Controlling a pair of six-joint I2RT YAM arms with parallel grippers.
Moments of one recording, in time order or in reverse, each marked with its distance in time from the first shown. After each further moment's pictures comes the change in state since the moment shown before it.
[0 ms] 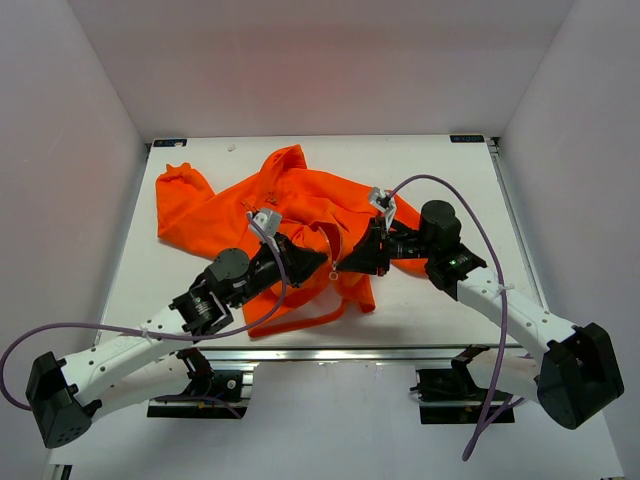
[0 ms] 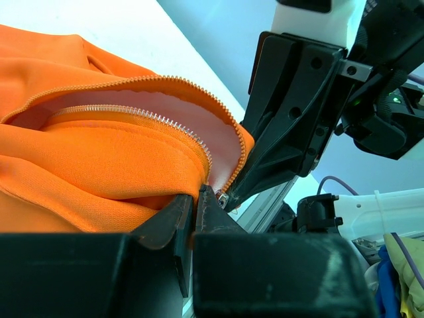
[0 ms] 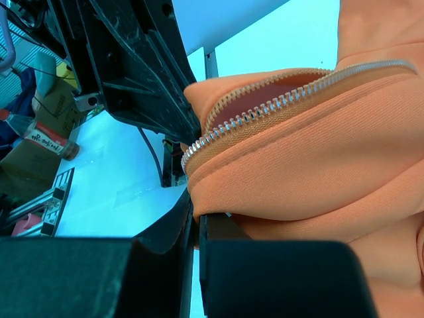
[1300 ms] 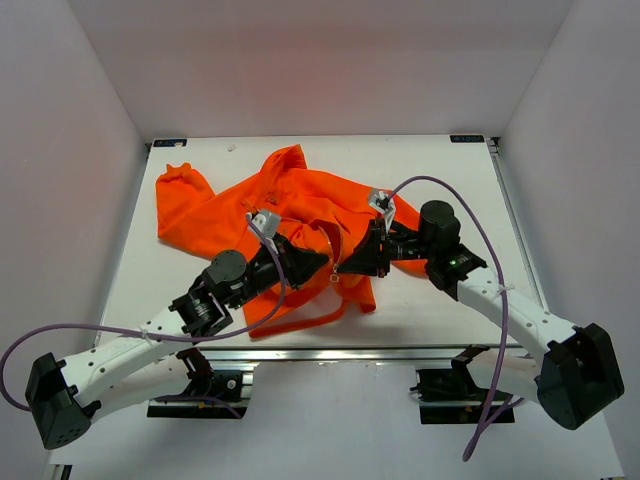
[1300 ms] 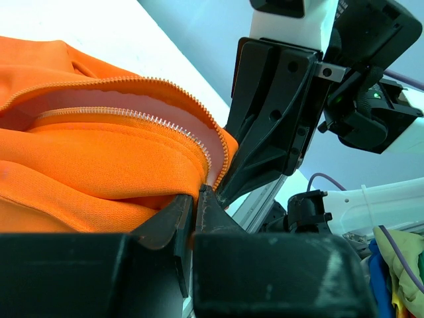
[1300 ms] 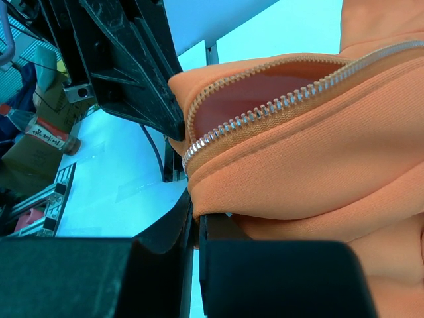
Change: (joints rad) left arm 0.000 -0.014 -0.020 0.044 0.036 -0.001; right arm 0.000 -0.002 0.000 -0.032 -0.011 -0.018
